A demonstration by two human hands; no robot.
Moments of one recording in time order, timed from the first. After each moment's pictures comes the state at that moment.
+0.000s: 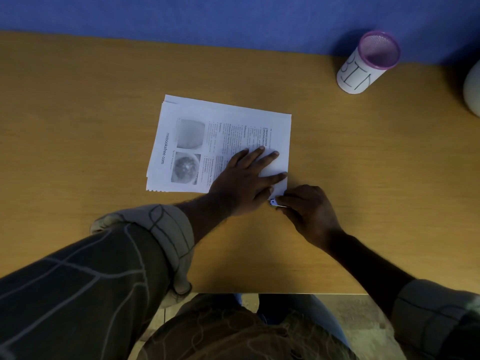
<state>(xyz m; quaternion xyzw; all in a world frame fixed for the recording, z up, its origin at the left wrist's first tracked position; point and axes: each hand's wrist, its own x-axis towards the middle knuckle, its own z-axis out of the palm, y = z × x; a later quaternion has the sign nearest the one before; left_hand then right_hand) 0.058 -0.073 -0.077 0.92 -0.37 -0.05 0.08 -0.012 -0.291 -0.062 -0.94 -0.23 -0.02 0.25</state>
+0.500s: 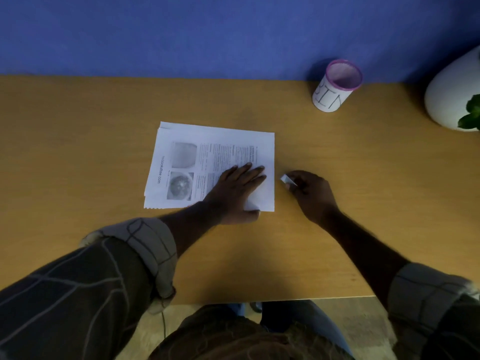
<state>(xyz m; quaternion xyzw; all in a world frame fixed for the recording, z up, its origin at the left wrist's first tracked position) 0.064 -0.071 -0.067 0.92 -0.35 -0.14 0.10 0.030 -0.299 -0.027 -0.92 0.07 0.06 0.39</state>
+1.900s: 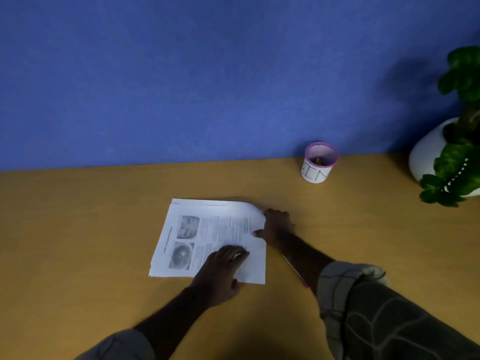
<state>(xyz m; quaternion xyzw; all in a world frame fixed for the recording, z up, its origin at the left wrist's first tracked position) 0.032 -0.067 -0.046 0.95 -0.28 -0.10 0.13 0.132 -0.264 -0.031 -0.95 0.06 0.20 0.21</state>
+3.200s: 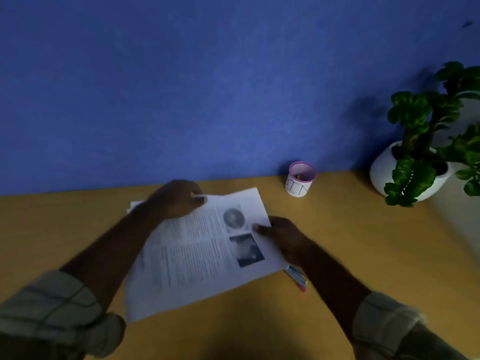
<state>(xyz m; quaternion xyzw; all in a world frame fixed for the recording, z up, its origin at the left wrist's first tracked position) 0.187 -0.001 0.136 0.96 -0.18 -0.13 0.15 0.078 -0.270 0.075 -0.68 0.13 0.19 0.70</state>
